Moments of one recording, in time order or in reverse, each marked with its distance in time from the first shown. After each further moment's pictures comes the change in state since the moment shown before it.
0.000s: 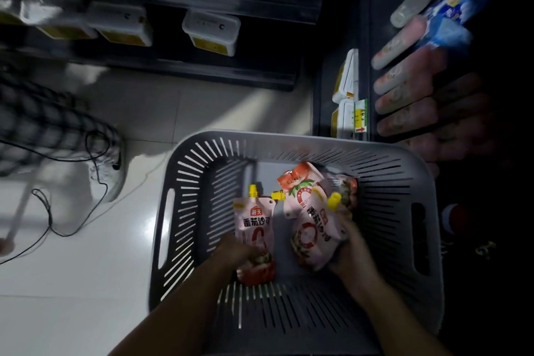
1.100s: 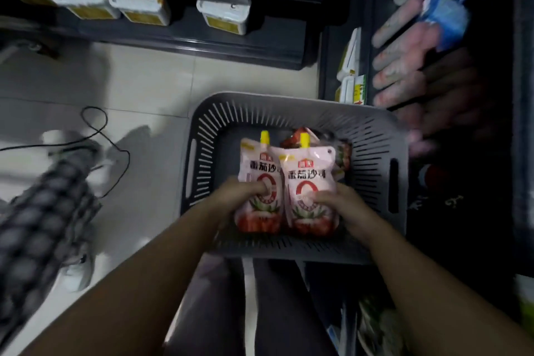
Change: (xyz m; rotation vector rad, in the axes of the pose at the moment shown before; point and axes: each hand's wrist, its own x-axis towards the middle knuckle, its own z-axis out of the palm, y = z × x) left_hand -0.094 0.026 -0.016 -0.216 -0.175 0.181; right_hand -0.031 -0.012 -0.011 -0.371 -0.204 -0.054
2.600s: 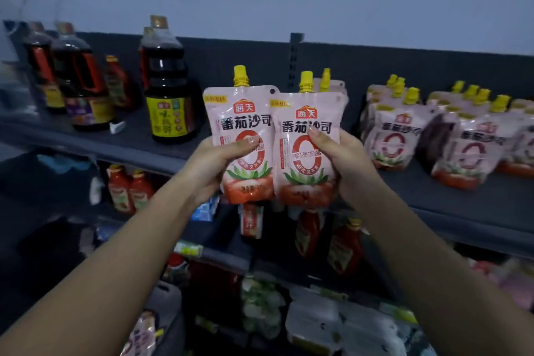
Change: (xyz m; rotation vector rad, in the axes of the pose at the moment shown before) left_hand -0.528 -0.046 0.237 0.663 -1.335 0.801; right_hand -0.648 0.093 0.087 0.666 1.266 -1.250
